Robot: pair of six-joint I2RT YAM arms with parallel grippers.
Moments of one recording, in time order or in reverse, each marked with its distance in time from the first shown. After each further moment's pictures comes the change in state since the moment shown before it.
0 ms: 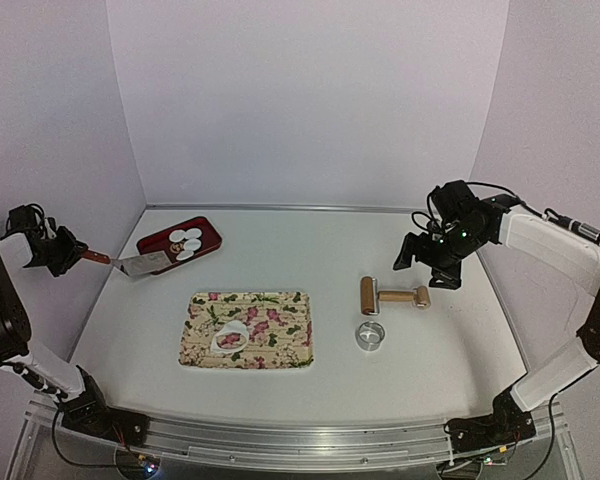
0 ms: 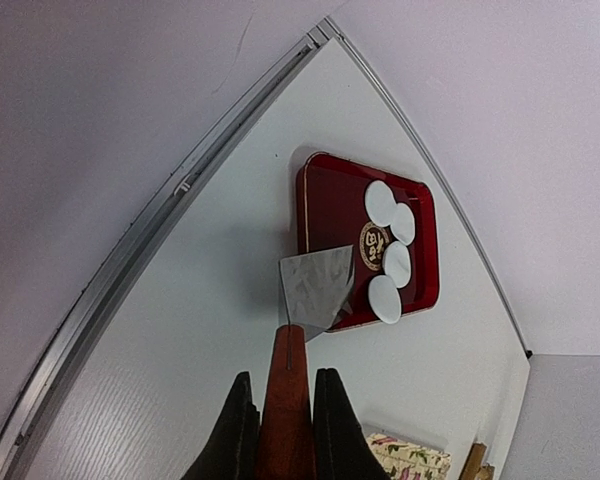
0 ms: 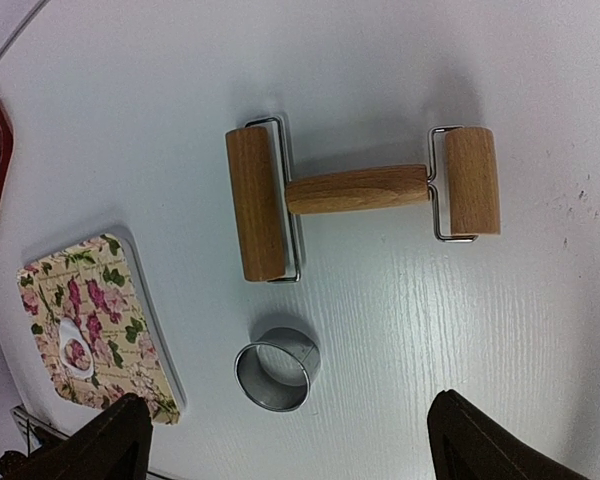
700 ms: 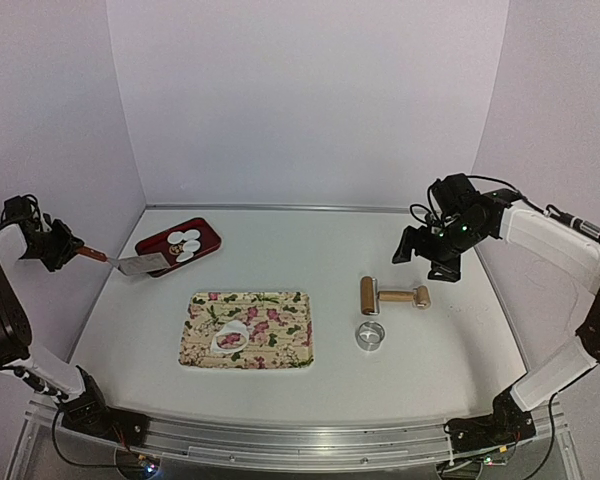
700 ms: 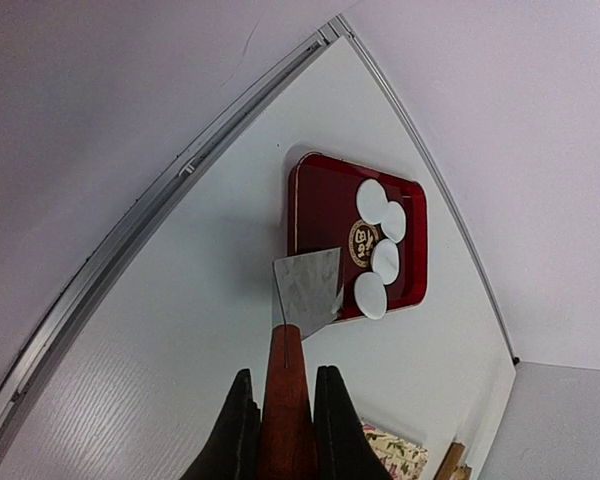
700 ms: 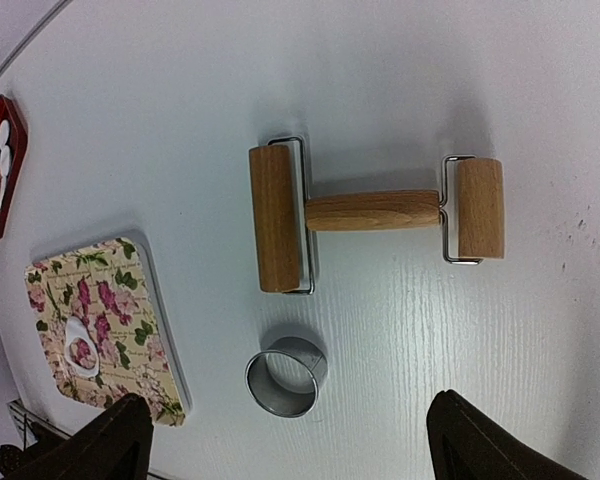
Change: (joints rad) left arm 0.000 -0.024 0.090 -0.146 -0.021 -0.045; right arm 0.000 0.008 0.045 -0.004 0.002 -0.039
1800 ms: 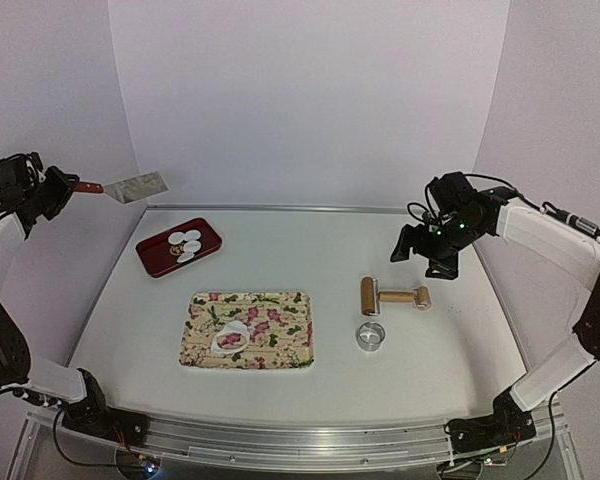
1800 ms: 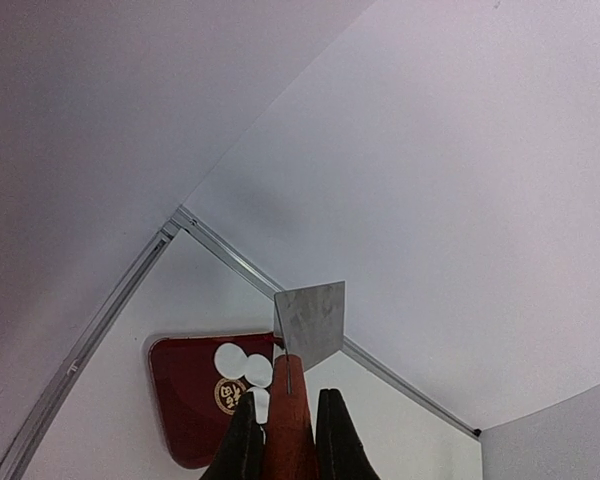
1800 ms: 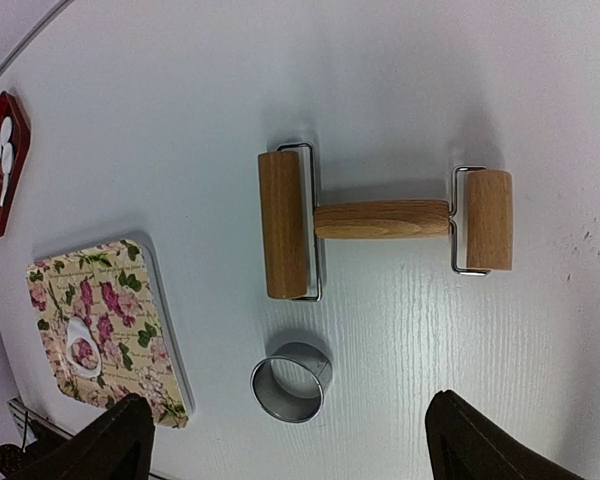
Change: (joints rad) left arm -0.150 -0.115 0.112 0.300 -0.055 -0.154; right arm 0.000 0.030 0.030 -0.001 -0.008 -0.015
